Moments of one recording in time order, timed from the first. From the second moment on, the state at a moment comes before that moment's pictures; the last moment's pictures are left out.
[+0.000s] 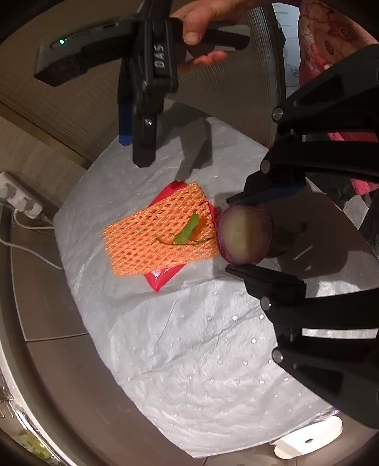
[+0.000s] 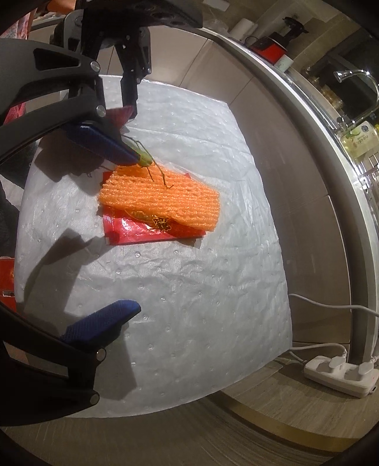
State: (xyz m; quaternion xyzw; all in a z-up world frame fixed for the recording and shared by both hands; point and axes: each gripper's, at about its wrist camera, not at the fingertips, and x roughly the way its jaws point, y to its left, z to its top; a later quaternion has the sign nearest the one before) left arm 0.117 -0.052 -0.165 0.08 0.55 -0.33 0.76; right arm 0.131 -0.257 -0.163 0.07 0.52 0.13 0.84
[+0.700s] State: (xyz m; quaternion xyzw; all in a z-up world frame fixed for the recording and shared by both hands) left arm 0.092 0.030 -0.103 0.04 0.51 -0.26 0.82; right arm 0.189 -0.223 -0.199 0.09 0.56 0.17 0.81
